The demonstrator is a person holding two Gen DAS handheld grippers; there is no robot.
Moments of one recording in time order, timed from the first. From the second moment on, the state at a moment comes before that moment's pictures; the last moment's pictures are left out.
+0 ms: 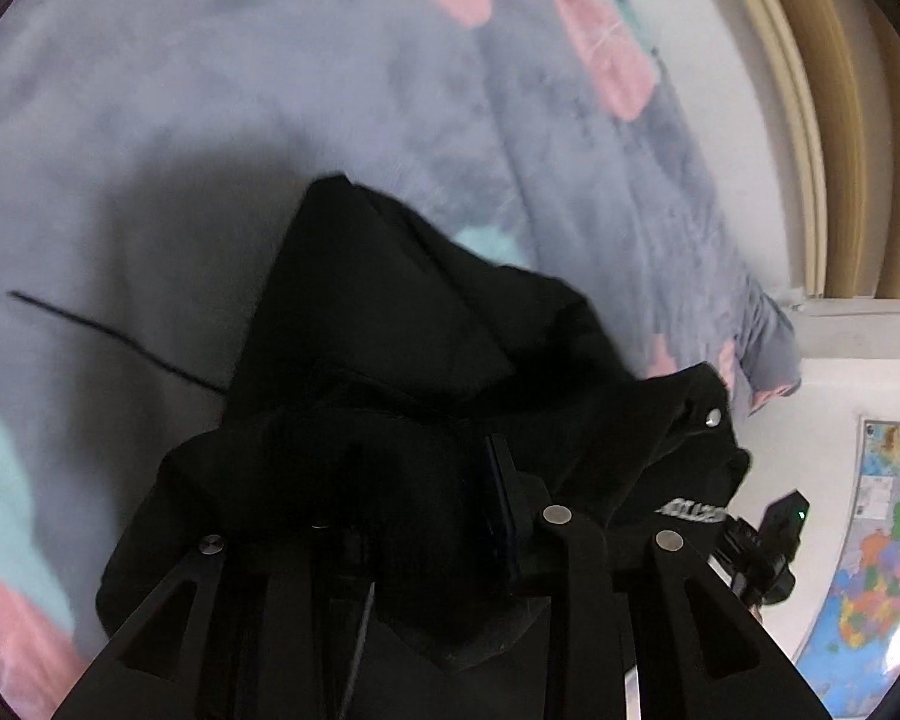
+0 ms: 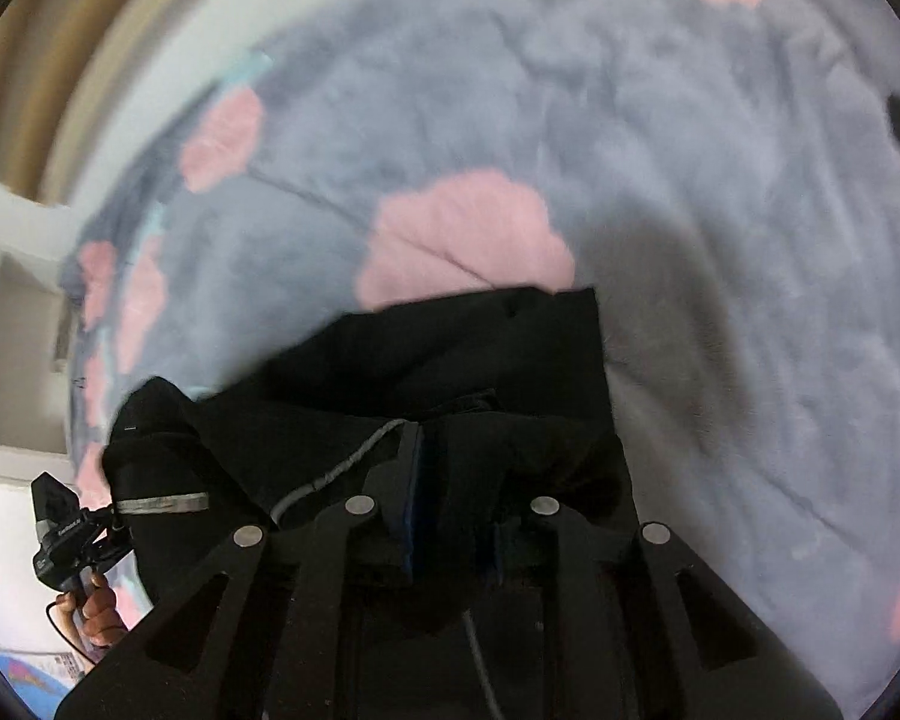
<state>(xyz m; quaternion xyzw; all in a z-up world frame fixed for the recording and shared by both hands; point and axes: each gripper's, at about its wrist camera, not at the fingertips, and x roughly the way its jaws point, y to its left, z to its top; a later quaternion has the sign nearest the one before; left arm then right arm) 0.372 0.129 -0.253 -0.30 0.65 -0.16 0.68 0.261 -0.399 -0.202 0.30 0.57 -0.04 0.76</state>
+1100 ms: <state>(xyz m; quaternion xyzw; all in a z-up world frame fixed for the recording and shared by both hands) 0.370 0.181 -0.172 -0.20 0.58 -0.19 0.77 0.258 -0.399 -0.157 0.14 0.54 -0.01 0.83</state>
